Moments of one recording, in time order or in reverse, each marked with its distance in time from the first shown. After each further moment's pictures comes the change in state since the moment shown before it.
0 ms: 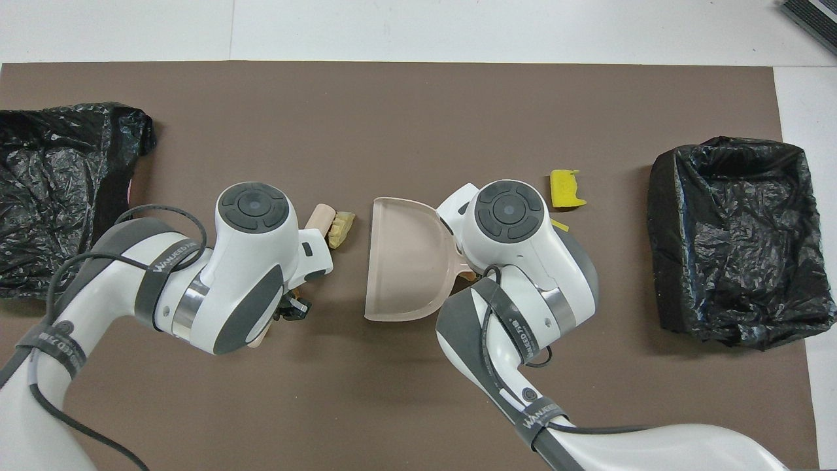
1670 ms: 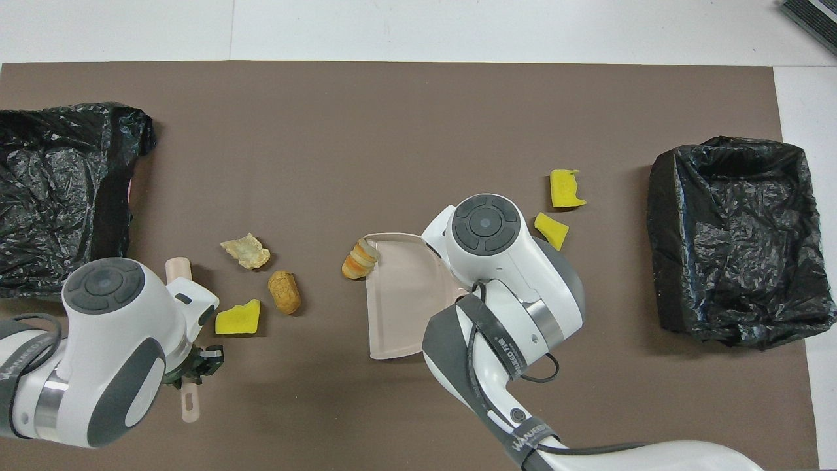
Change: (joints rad) left arm 0.201 -0.363 0.026 -0.416 -0.039 0.038 -0.445; right arm 0.031 -0.019 0.008 -0.010 -0.001 -0.085 -0.084
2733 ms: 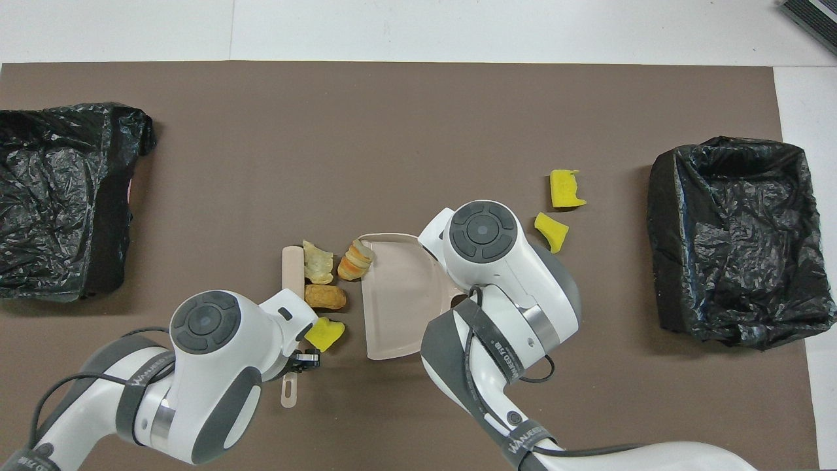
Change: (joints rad) left arm -0.254 0.077 -0.015 -0.035 -0.235 0.310 0.100; right arm 0.008 0.000 0.000 -0.021 -0.002 0.050 -0.001
